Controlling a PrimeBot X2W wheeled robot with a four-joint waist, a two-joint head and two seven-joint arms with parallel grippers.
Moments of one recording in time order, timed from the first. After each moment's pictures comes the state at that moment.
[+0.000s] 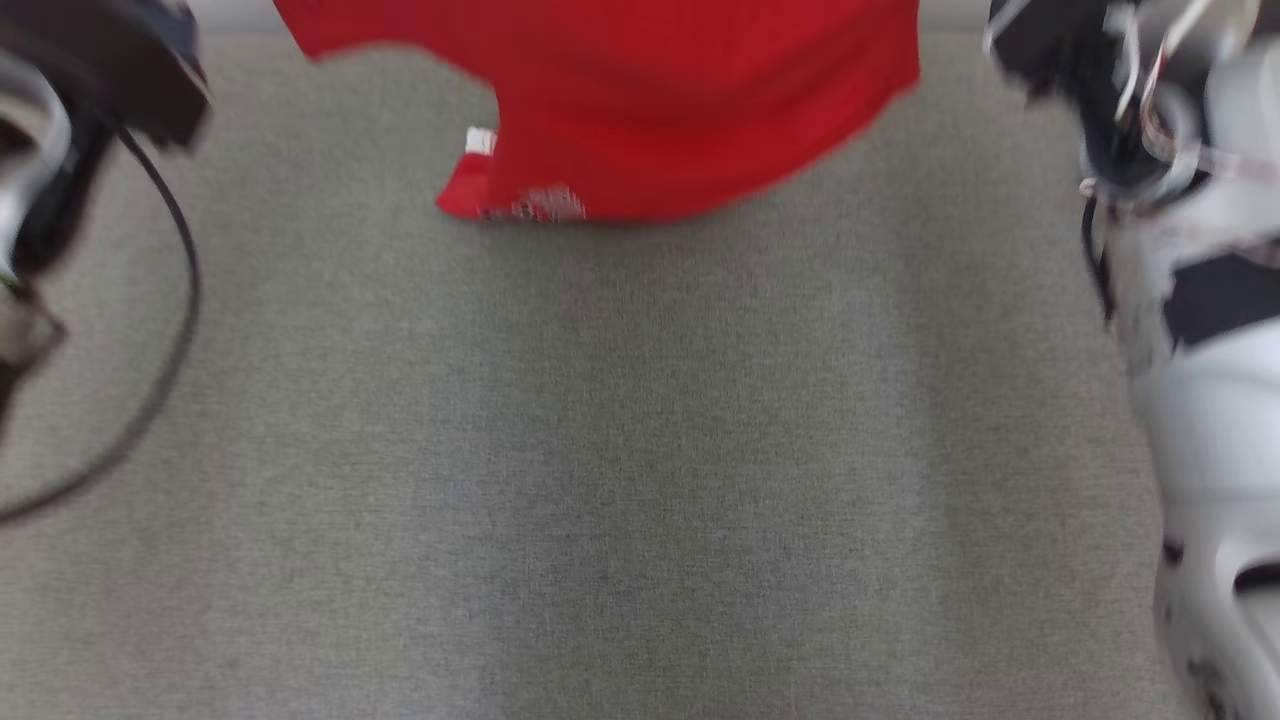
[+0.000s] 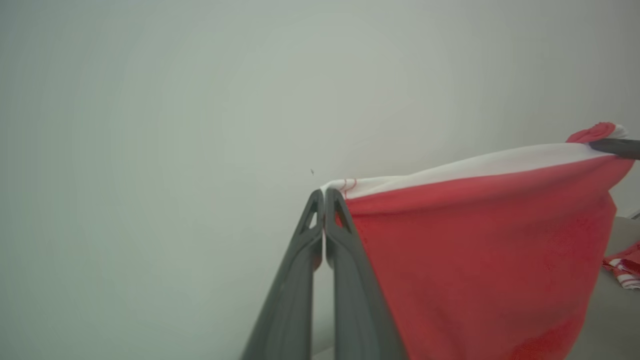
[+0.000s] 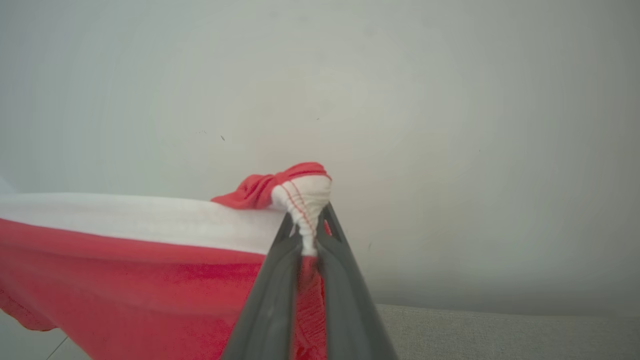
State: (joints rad) left arm -1.19 0.56 -0.52 0.35 -0.68 -0.13 0.02; right arm -1.16 -0.17 0.12 0.57 0.51 0.13 0.26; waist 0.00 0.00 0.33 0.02
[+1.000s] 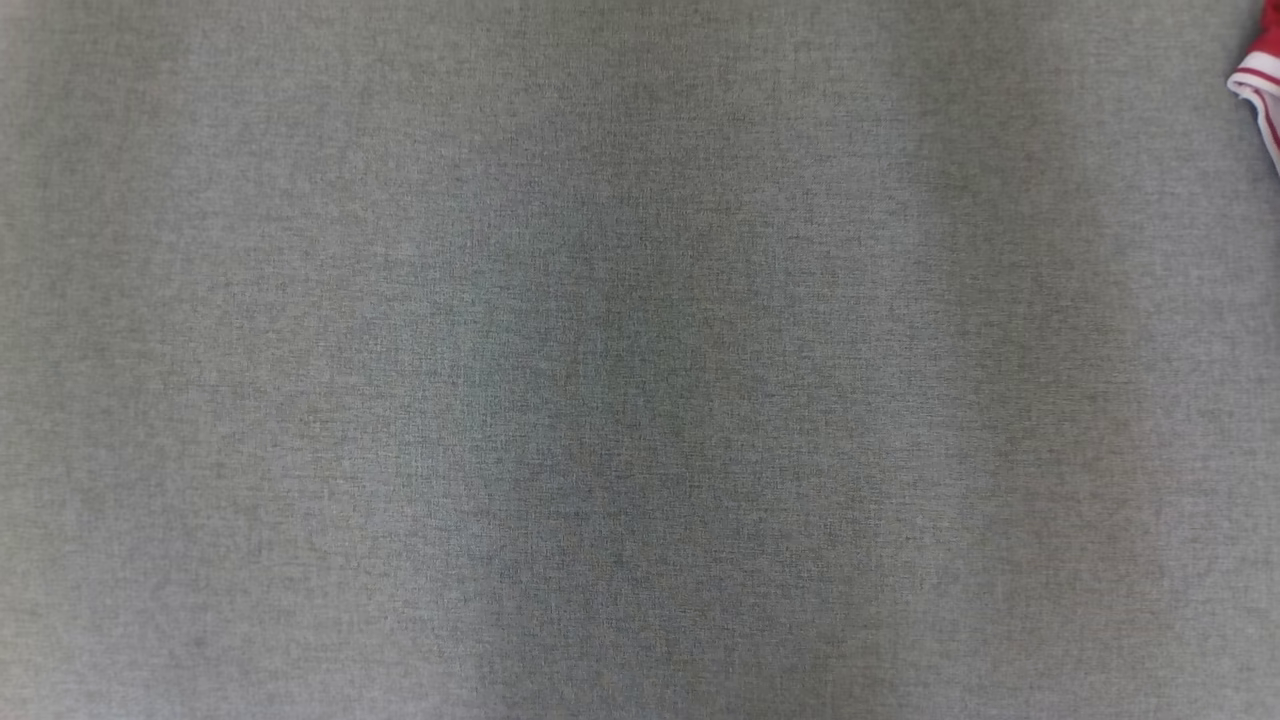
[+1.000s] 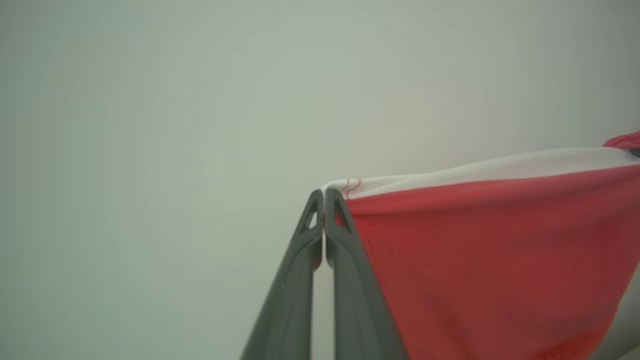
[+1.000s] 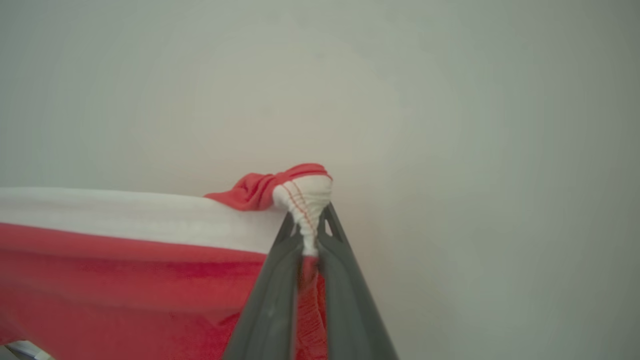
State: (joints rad) left arm -1.94 0.58 -0.88 0.79 -0.91 -0.13 -0.10; right arm -1.95 -0.07 0.00 1.23 0.26 0.13 0.02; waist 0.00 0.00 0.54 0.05
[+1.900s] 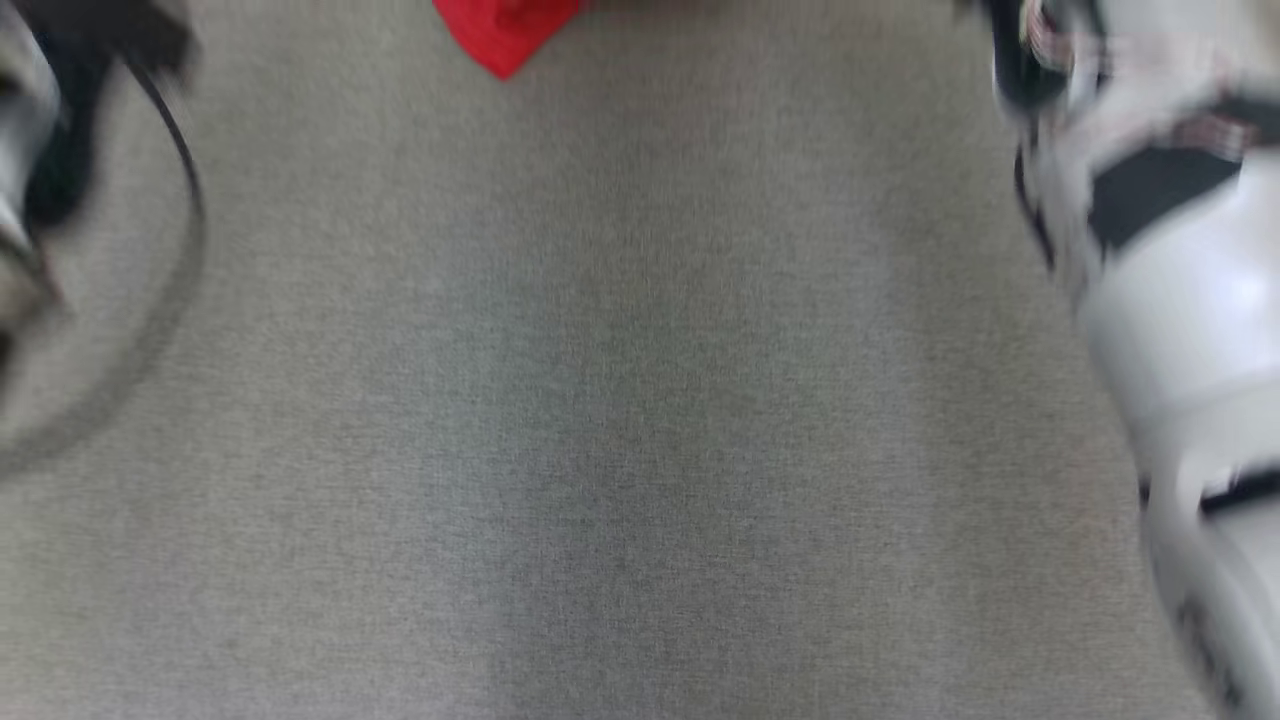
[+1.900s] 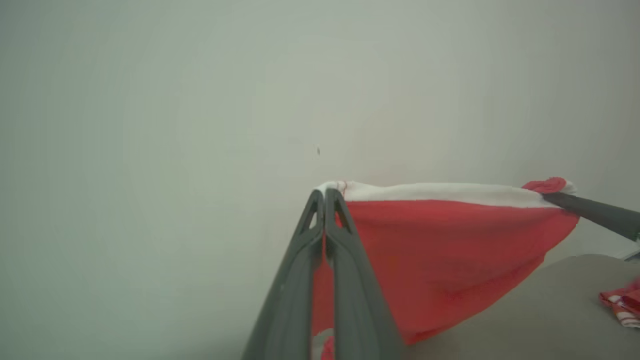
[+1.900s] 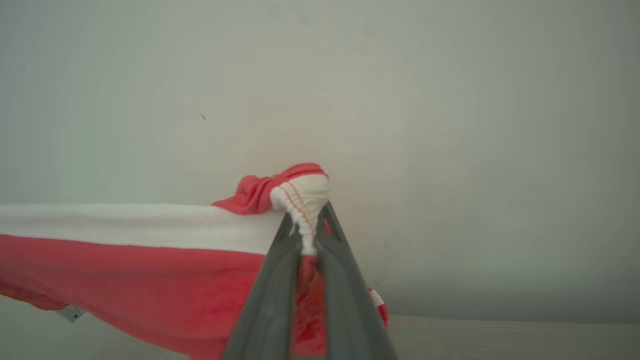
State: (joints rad) left arm -1.42 0.60 -0.84 0.54 -1.01 -0.09 -0.26; right arm -1.47 -0.09 0.24 1.06 0.50 0.13 -0.07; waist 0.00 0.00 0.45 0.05
